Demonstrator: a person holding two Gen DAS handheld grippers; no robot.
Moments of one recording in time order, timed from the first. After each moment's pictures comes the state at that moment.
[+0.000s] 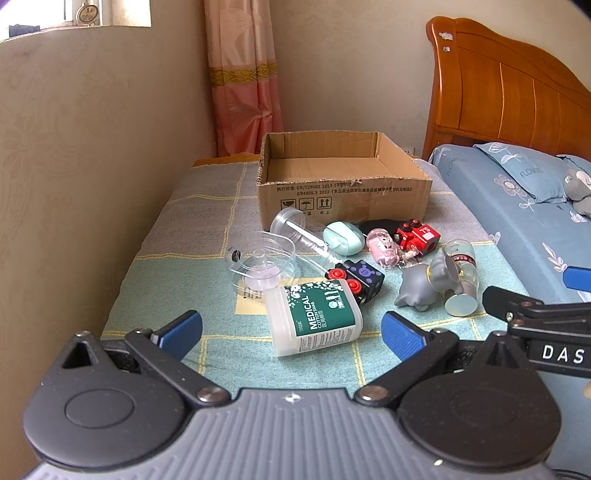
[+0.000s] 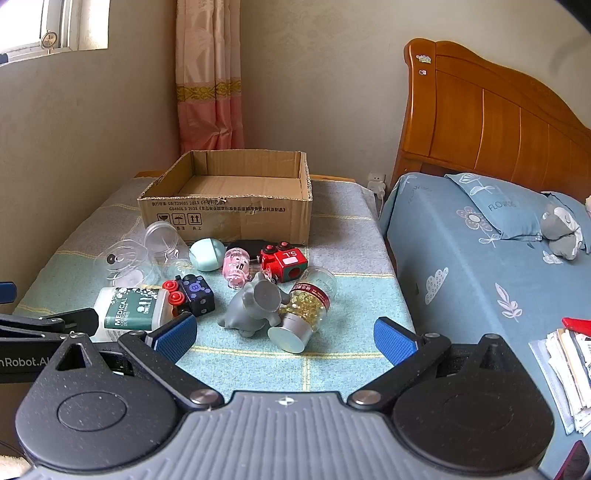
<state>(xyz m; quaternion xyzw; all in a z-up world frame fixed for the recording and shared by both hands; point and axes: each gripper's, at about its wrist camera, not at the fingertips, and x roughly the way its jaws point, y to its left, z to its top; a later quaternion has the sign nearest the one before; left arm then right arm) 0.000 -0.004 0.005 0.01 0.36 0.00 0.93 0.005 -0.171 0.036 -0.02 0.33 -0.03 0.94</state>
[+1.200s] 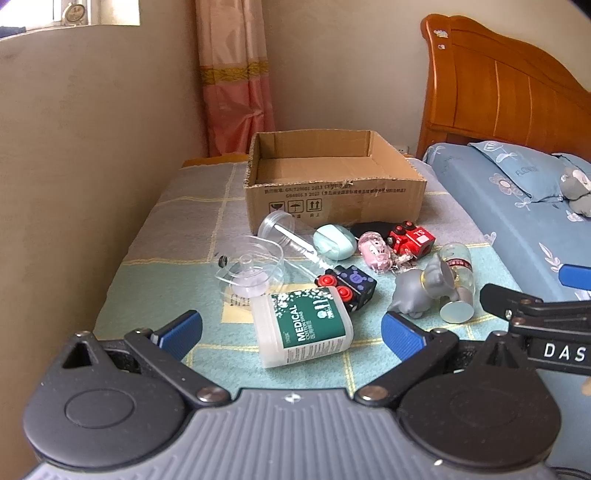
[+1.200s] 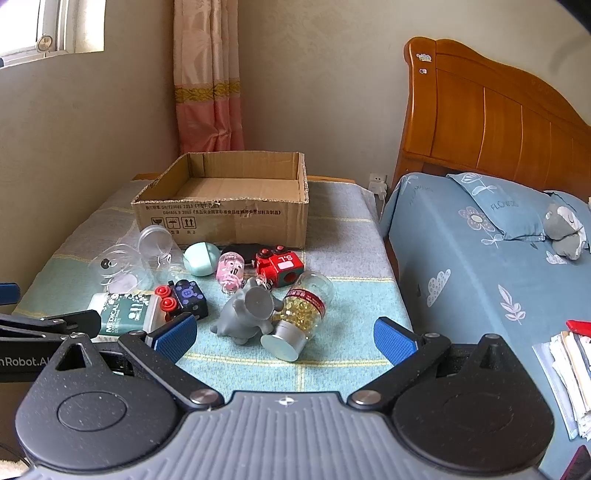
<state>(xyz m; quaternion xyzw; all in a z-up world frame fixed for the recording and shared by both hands) 0.015 -0.010 0.001 0.01 0.36 -0.02 0.93 0.016 -0.180 0.032 -0.01 0.33 -0.03 0.95</state>
